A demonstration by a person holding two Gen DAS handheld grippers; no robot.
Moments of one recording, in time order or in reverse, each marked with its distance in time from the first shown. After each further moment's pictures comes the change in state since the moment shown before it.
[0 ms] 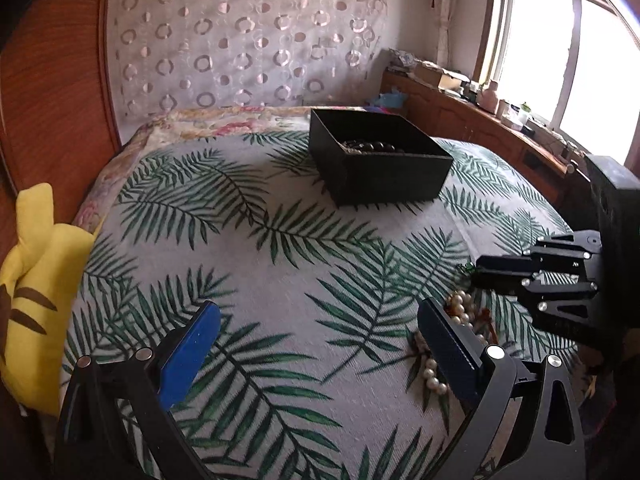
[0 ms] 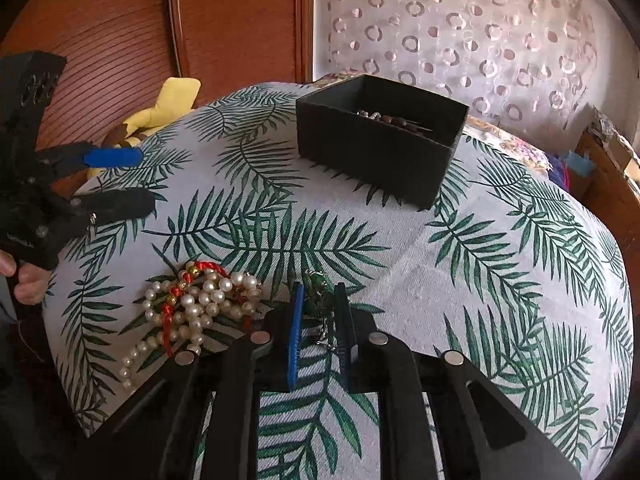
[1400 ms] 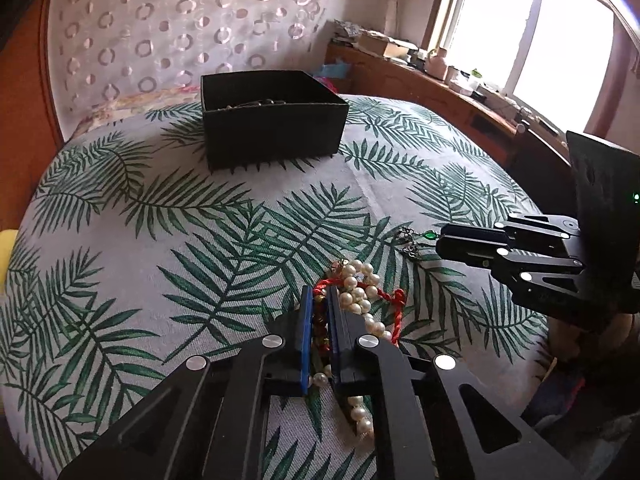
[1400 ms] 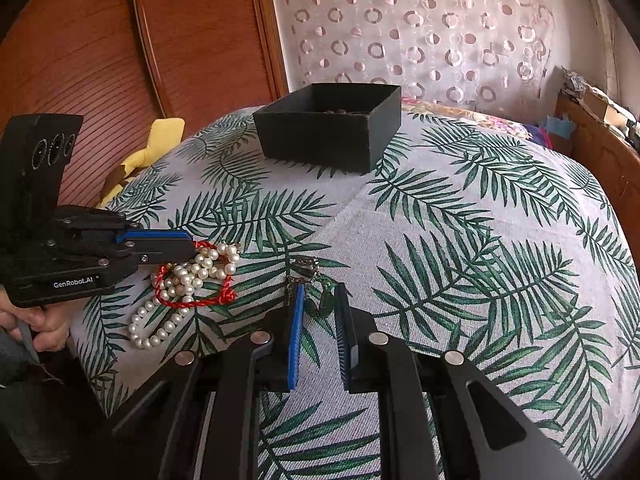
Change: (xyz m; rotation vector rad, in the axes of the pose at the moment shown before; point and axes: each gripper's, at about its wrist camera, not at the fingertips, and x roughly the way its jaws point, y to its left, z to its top) left arm 0.018 -0.073 -0.011 0.078 0.089 -0.159; right arm -0.034 -0.032 -0.044 0.159 -0.073 0.023
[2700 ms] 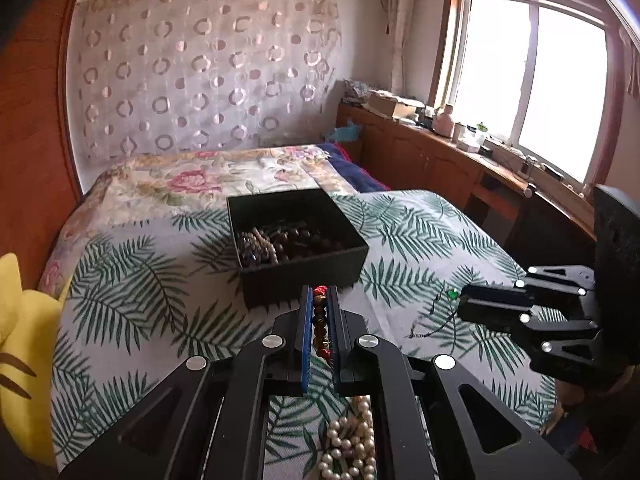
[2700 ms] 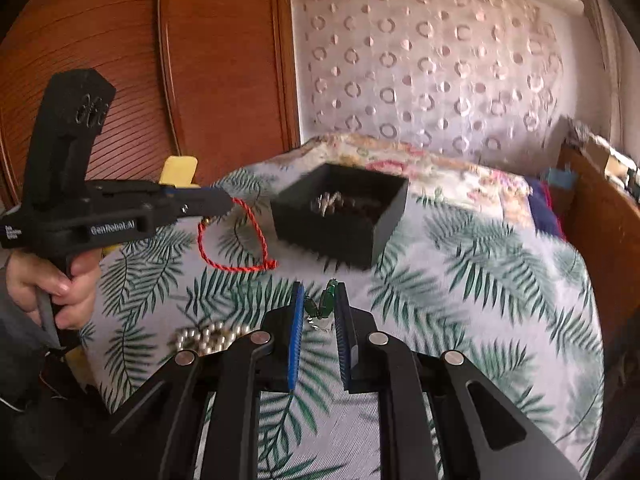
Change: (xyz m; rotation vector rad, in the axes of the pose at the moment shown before) left arm -0.039 0.013 0.074 0.012 -0.220 0.051; right arm -0.039 0.008 0.064 -0.102 -0.154 -0.015
